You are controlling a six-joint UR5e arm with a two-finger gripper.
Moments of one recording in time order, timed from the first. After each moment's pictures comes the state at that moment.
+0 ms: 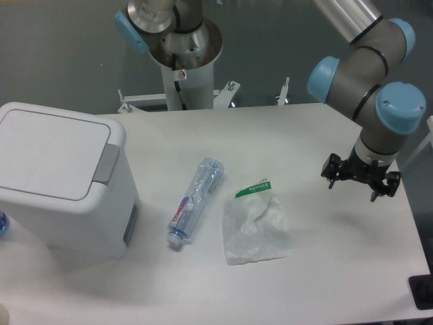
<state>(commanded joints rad) 2.80 -2.09 -1.42 -1.13 1.54 1.16</state>
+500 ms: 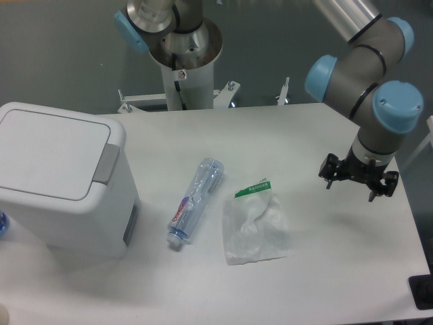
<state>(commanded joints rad) 2.73 -2.07 -1.43 -1.14 1.54 1.02</state>
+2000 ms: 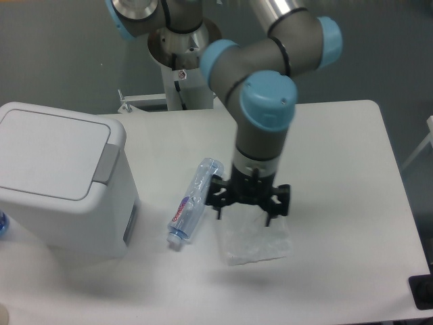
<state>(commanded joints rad) 2.42 -1.88 -1.44 -1.15 1.27 0.54</state>
